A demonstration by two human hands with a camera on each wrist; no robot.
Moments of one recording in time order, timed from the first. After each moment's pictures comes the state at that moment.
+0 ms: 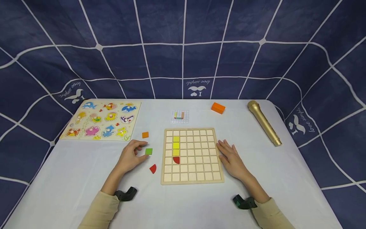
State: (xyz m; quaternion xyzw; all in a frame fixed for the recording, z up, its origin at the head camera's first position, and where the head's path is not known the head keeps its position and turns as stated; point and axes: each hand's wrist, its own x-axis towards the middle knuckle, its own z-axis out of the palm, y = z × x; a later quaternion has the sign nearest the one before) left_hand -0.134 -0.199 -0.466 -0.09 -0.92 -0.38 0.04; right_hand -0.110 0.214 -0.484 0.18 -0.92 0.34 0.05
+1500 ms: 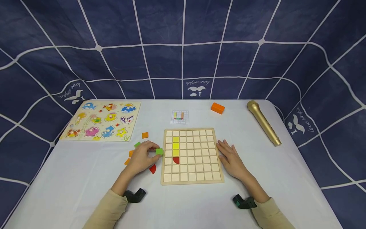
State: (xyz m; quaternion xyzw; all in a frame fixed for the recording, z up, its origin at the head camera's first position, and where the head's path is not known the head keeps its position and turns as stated) left_hand -0.131 -0.155 -0.449 -0.15 -0.92 -0.35 0.04; right_hand -0.110 0.214 -0.486 0.19 -0.92 0.34 0.06
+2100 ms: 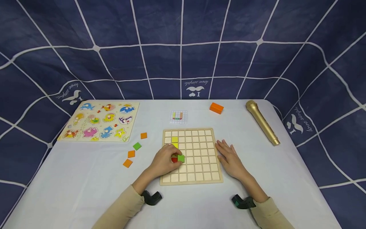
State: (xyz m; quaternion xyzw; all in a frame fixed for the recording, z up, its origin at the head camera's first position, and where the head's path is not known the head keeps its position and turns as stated) left_hand -0.129 -0.084 -0.459 -0.27 -0.91 -0.33 0.04; right_hand -0.110 0.214 -0.486 0.19 -0.92 0.34 0.06
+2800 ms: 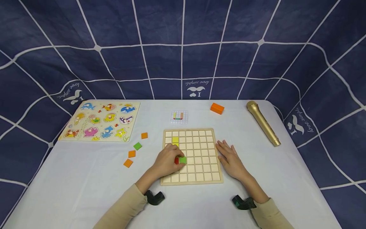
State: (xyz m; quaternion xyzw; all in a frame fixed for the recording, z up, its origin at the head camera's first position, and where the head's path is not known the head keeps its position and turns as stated) left_hand -0.128 -0.076 -0.460 -0.29 -0.92 -0.25 0.04; right_hand -0.110 0.213 -0.484 0.19 -0.92 0.34 0.06
